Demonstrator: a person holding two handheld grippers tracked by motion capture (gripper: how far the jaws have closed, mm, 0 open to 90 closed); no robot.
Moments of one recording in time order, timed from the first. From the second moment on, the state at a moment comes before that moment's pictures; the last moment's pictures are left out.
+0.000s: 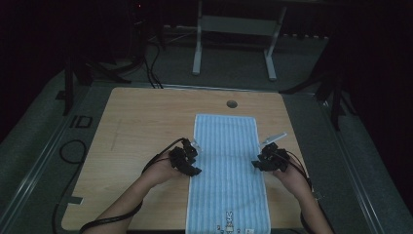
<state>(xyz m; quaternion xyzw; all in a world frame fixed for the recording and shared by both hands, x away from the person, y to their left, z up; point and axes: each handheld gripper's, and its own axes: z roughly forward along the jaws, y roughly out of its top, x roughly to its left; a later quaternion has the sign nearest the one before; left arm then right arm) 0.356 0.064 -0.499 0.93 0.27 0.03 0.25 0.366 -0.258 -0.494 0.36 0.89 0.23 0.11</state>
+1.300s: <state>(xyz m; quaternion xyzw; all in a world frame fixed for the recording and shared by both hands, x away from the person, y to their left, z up) 0.422 0.058 -0.534 0.92 0.30 0.09 0.24 0.436 -0.255 -0.524 0.36 0.91 0.16 0.10</state>
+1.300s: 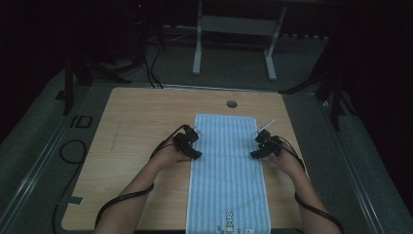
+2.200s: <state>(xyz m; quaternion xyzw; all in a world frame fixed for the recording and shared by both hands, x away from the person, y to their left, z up) 0.425 0.072 -0.475 0.91 0.30 0.13 0.25 0.453 -0.239 -0.473 0.36 0.91 0.19 0.12</state>
